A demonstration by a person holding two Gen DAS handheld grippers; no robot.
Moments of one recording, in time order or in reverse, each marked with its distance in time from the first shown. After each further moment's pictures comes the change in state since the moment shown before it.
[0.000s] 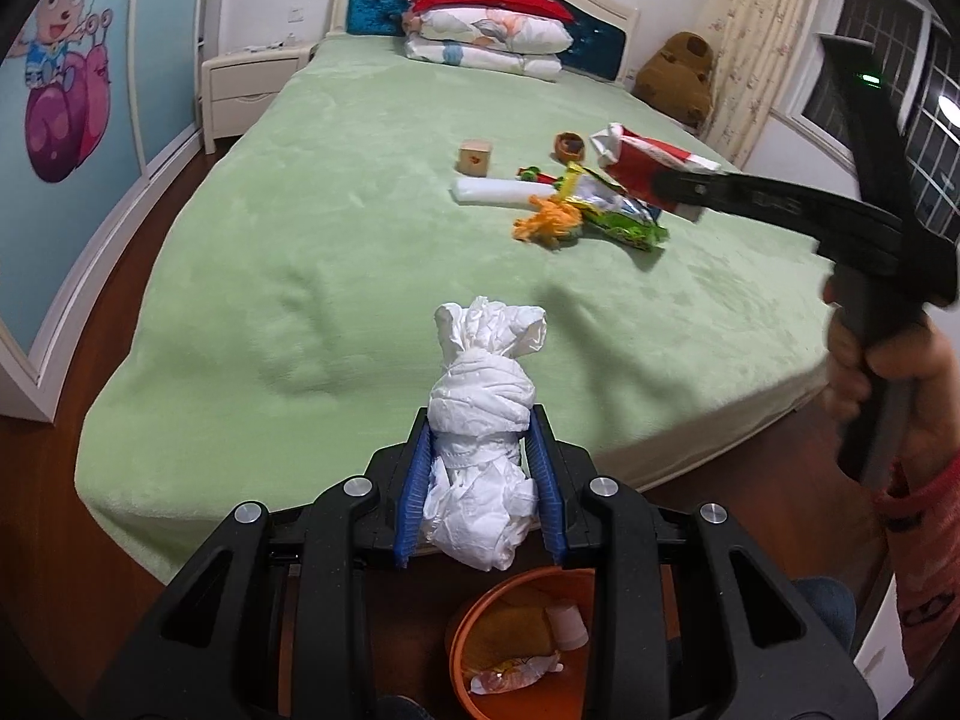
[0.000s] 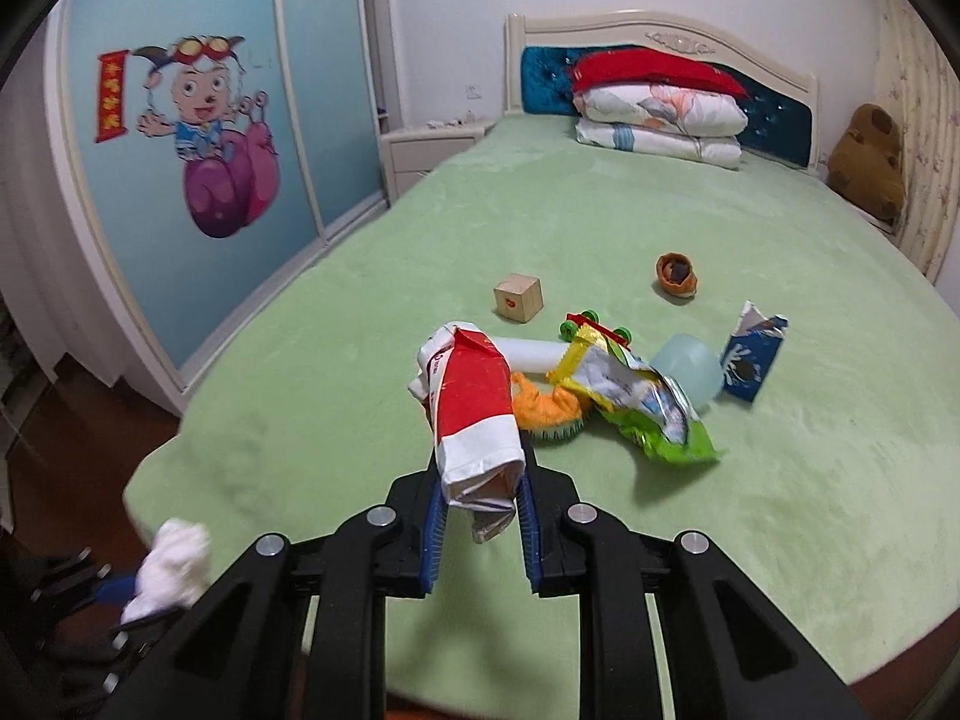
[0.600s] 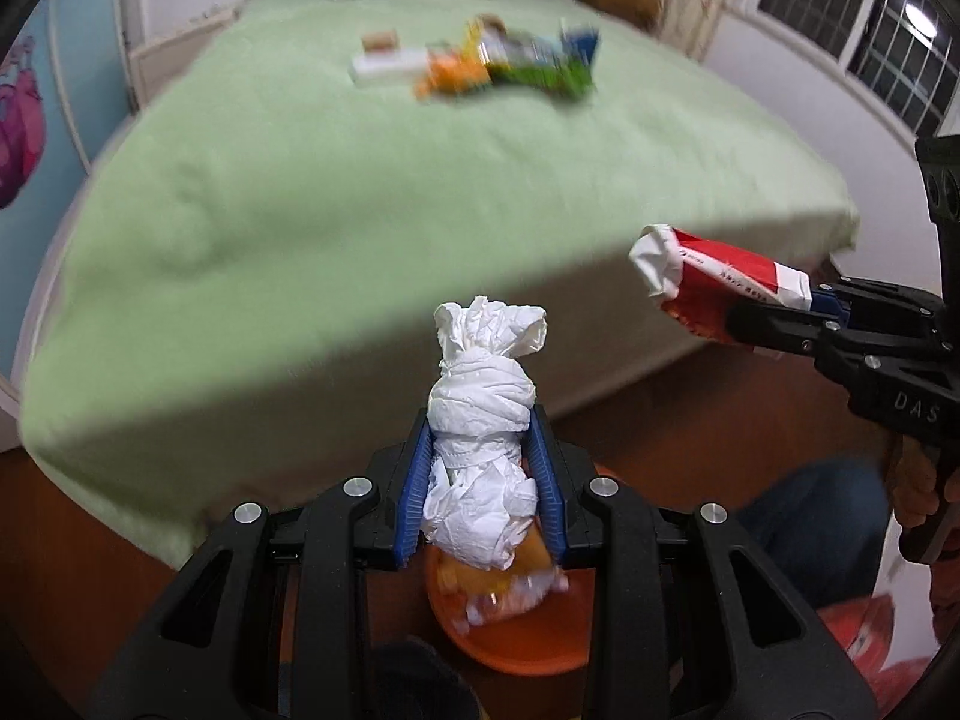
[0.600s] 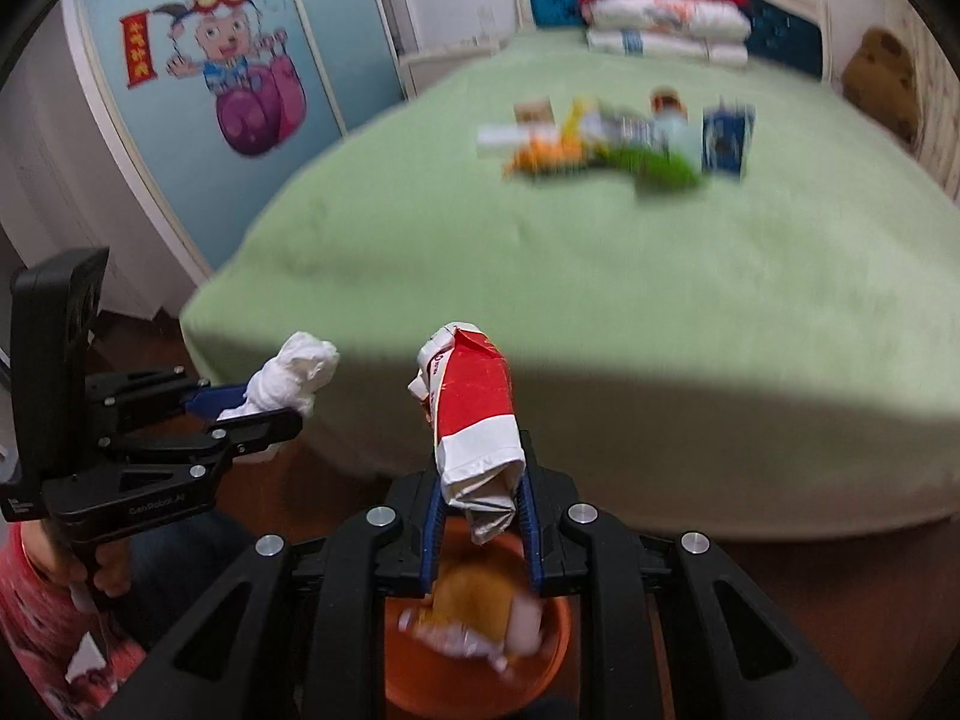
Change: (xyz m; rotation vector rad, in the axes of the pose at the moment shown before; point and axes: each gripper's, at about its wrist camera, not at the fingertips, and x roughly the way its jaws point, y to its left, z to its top) left arm 0.040 -0.047 -0.073 0.150 0.226 -0.044; right arm -0.054 0.000 -0.169 0.063 0.230 0.095
